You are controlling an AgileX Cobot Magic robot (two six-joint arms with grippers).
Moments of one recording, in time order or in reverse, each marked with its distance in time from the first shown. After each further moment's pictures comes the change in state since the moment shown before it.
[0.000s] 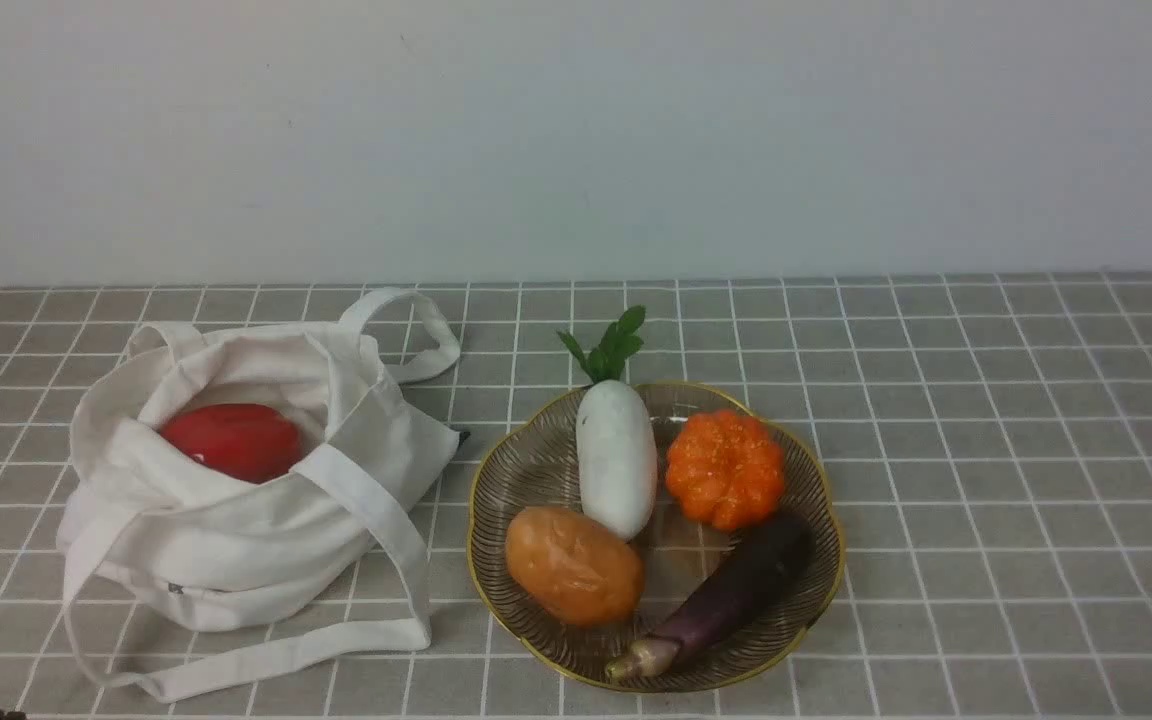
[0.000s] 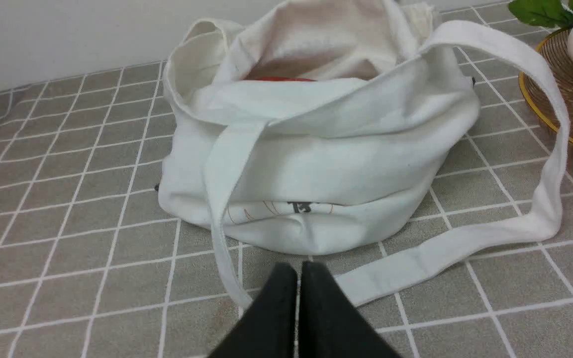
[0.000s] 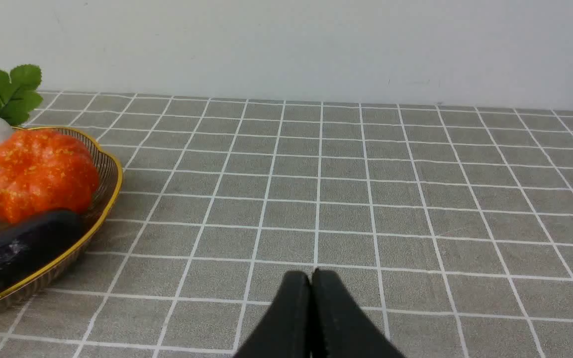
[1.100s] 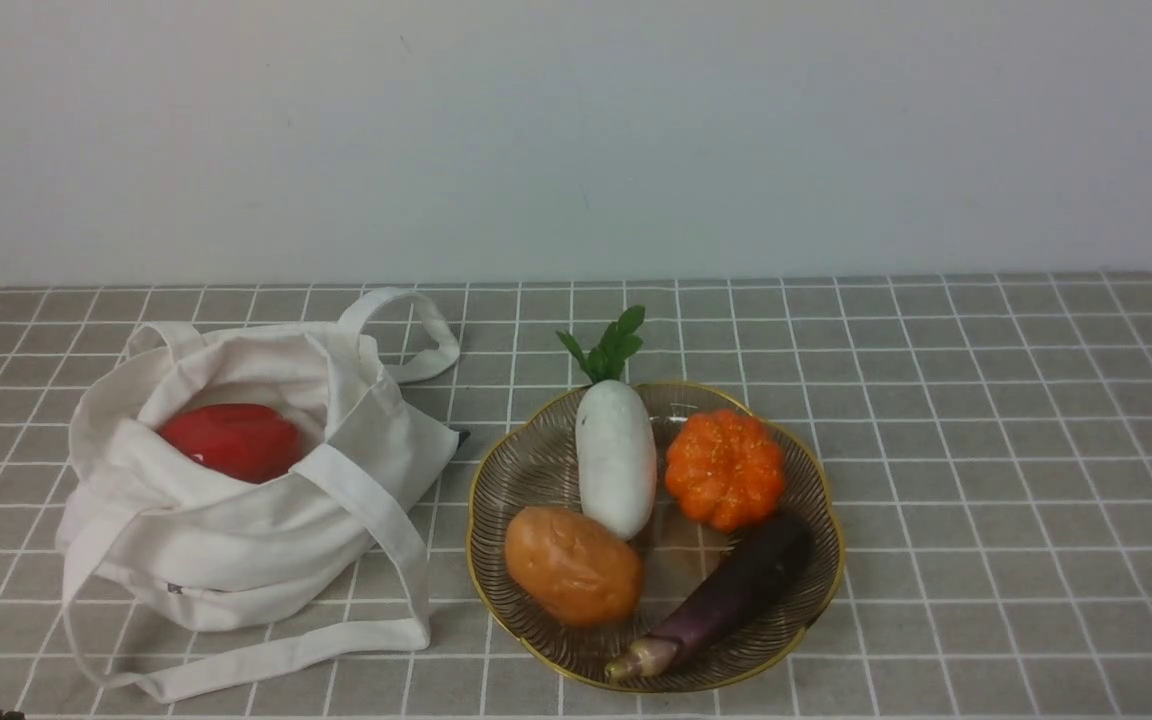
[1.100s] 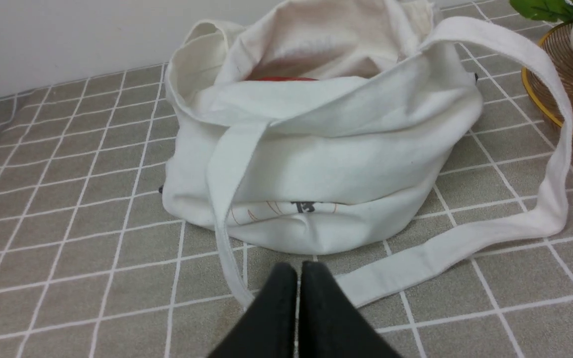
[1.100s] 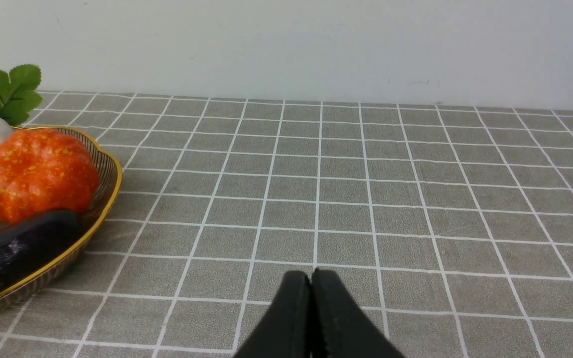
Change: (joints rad) right arm 0.000 0.000 0.000 0.000 0.000 0.000; left arm 0.000 0.000 0.000 0.008 -0.003 0.003
